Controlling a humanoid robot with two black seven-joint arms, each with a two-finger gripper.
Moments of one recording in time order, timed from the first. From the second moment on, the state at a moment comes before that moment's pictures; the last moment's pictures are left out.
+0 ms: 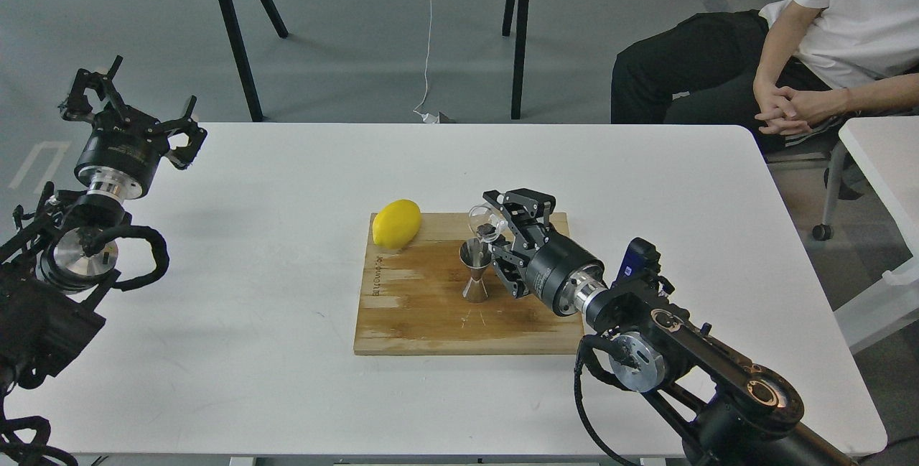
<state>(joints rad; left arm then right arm) -0.63 0.41 -0.89 -0.57 -0.14 -0.49 -0.34 0.31 -0.09 0.79 1.42 -0.71 -0.15 -0.09</state>
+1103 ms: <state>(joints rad) -0.63 0.42 -0.89 -0.57 -0.14 -0.49 -0.34 0.31 -0.10 0.76 1.42 -0.93 -0.18 -0.07</state>
